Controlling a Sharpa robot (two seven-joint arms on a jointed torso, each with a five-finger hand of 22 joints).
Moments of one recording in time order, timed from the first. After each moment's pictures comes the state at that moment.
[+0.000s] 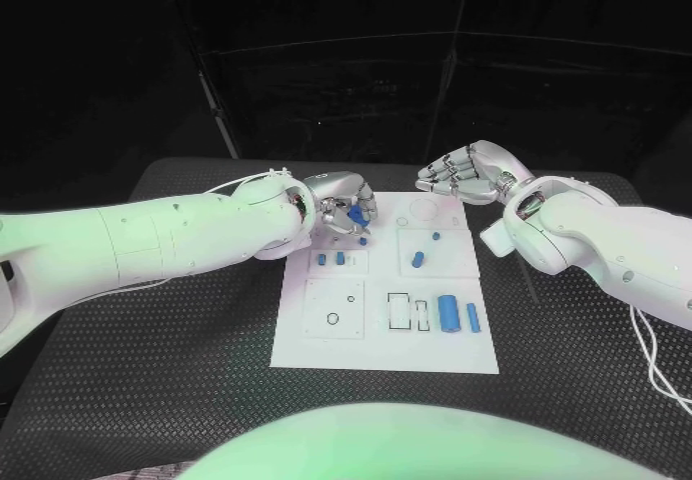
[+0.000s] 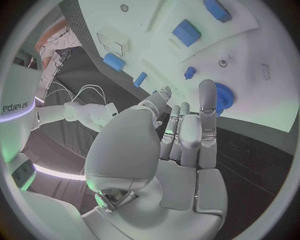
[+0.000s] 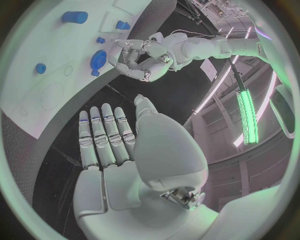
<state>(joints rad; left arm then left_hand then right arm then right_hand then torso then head) 1.26 -0.61 -0.21 1.29 -1.24 -0.26 0.07 1.38 -0.13 0.29 0.00 0.09 0.85 0.16 0.29 0.14 0.88 0.10 0.42 0.12 1.43 0.01 1.25 1.04 0.18 1.28 0.11 0.73 0.72 1.11 -0.76 0.10 1.44 -0.87 -0.32 0.06 1.43 0.01 -0.08 0.21 0.37 0.86 0.22 0.17 0.07 0.91 0.20 0.35 0.06 0.88 0.19 0.09 0.07 0.17 0.68 0.29 0.11 0.07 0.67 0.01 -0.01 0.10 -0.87</state>
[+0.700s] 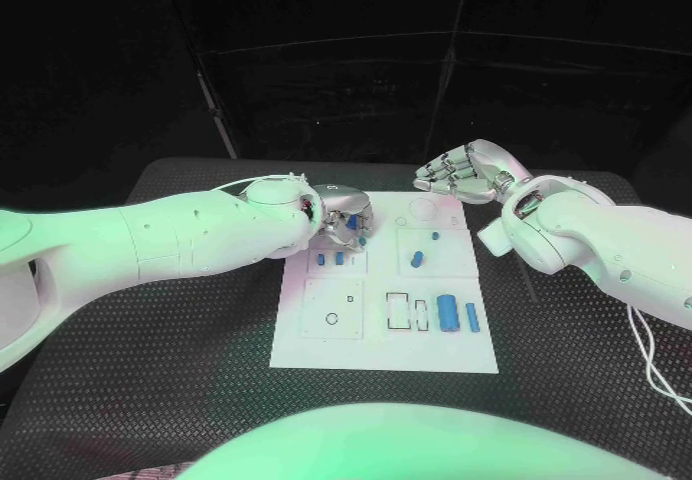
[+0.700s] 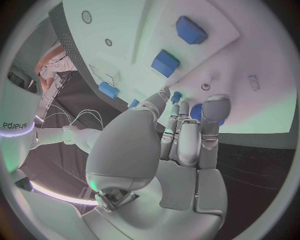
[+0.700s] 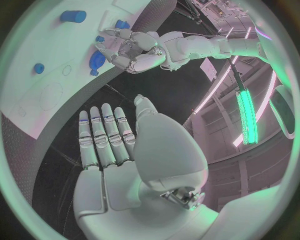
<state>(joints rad) 1.25 -0.55 -0.21 1.22 -1.42 -0.12 0.03 1.38 -0.10 0.25 0.00 0.09 0.91 0.15 0.26 0.10 0.93 0.09 0.42 0.08 1.46 0.01 1.32 1.10 0.15 1.38 0.10 0.94 0.92 1.11 -0.76 0.10 1.44 -0.87 -0.32 0.07 1.43 0.01 -0.08 0.21 0.37 0.86 0.22 0.17 0.07 0.91 0.20 0.35 0.06 0.88 0.19 0.09 0.07 0.17 0.68 0.29 0.11 0.07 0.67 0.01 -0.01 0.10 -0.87</state>
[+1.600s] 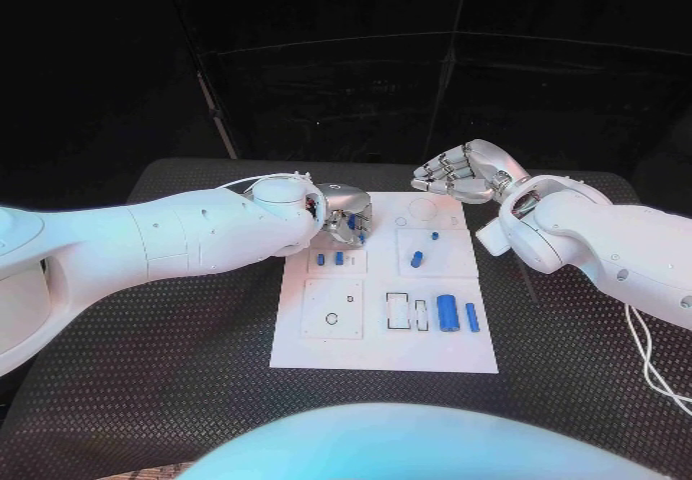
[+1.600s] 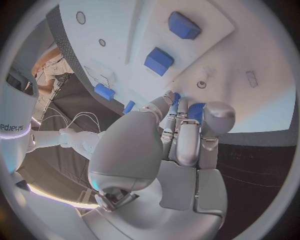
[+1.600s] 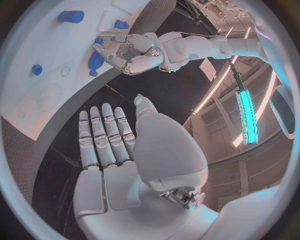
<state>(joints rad) 1.25 -0.53 -0.21 1.19 -1.44 -0.10 0.01 1.41 -0.06 0.33 -0.01 0.09 0.99 0.14 0.24 0.09 1.01 0.08 0.39 0.07 1.47 0.00 1.33 1.09 0.13 1.40 0.09 1.03 1.03 1.11 -0.75 0.10 1.44 -0.87 -0.32 0.07 1.43 0.01 -0.08 0.21 0.37 0.86 0.22 0.17 0.07 0.91 0.20 0.35 0.06 0.88 0.19 0.09 0.07 0.17 0.68 0.29 0.11 0.07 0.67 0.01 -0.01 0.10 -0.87</state>
